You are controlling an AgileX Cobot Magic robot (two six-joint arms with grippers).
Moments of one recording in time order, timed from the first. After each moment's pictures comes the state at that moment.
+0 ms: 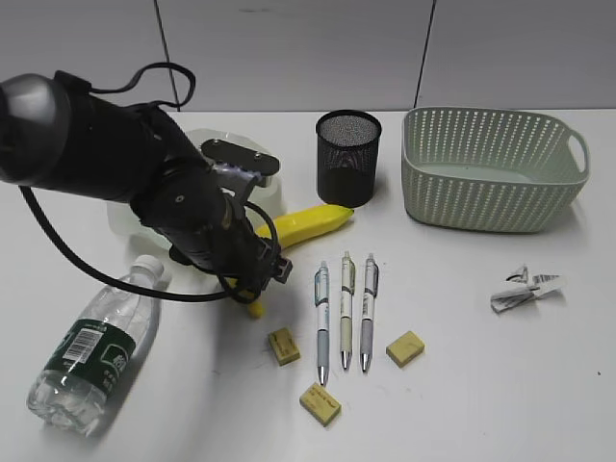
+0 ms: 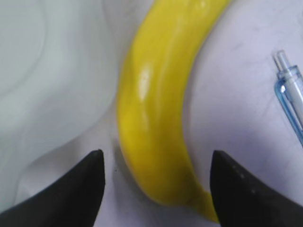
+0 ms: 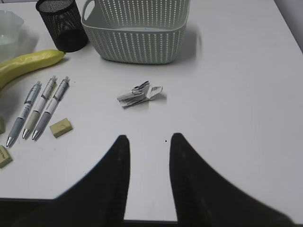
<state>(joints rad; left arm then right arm) -0.70 1.97 -1.14 0.34 0.44 -0.55 0.05 -0.01 -0.51 0.09 1.04 0.01</state>
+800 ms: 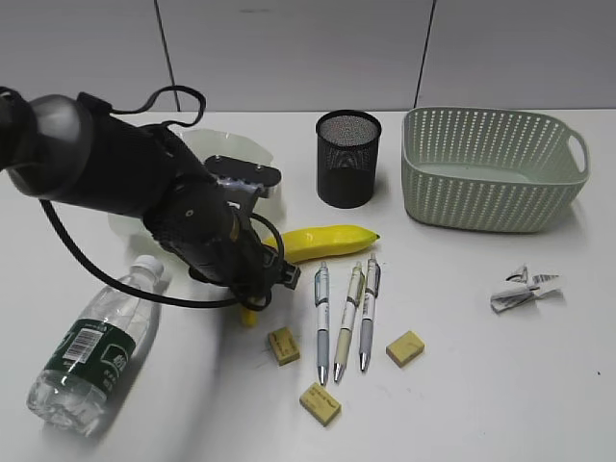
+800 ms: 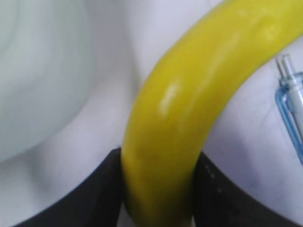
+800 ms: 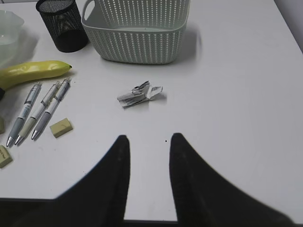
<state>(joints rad) -0.70 2.02 -1.14 0.29 0.39 -0.59 0.05 -0.01 -0.51 0.09 1.04 0.01</state>
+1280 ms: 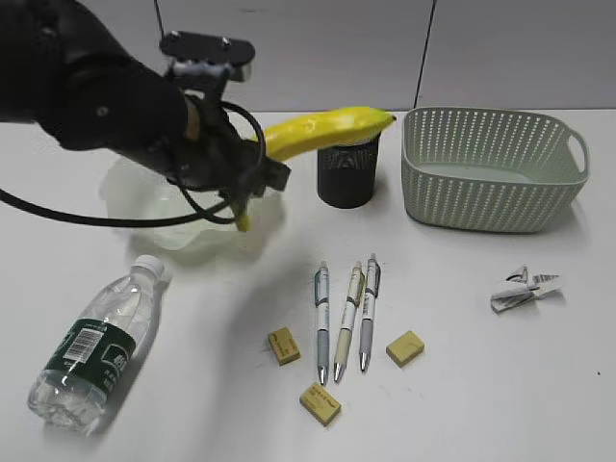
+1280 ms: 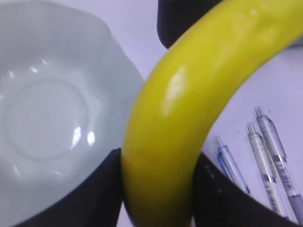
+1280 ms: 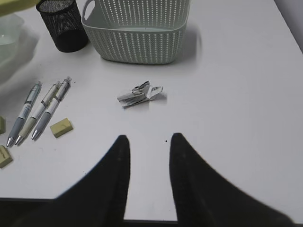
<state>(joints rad) -0.69 1.73 -1.14 0.37 0.41 -0.59 0.05 -0.01 -0.51 0.09 1.04 0.01</state>
